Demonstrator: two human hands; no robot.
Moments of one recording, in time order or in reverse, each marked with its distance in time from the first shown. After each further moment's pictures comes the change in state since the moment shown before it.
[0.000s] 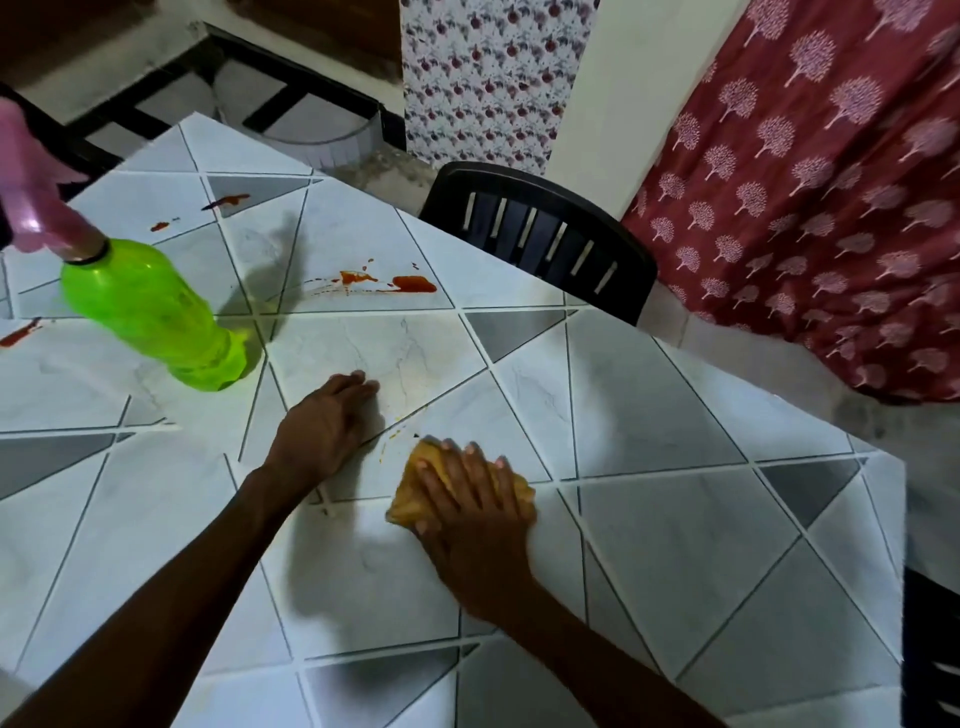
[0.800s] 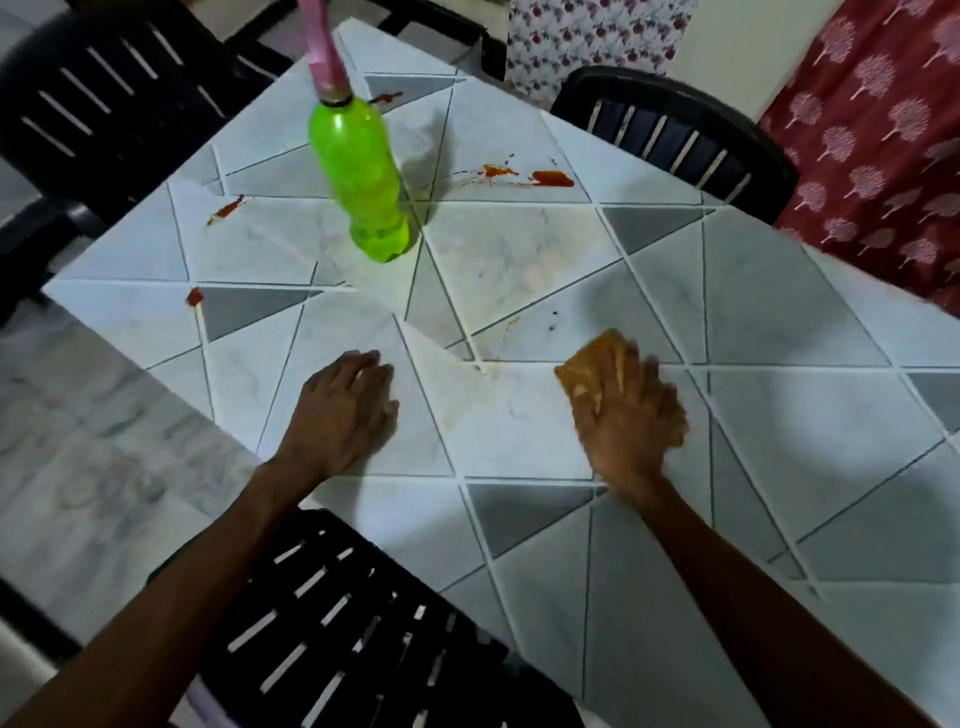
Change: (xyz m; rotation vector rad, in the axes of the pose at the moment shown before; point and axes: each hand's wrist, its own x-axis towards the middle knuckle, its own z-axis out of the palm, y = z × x) left_hand -0.201 -0.083 -0.011 0.161 0.114 -0.019; right_hand -0.029 -0.023 0.015 -0.054 0.120 0.435
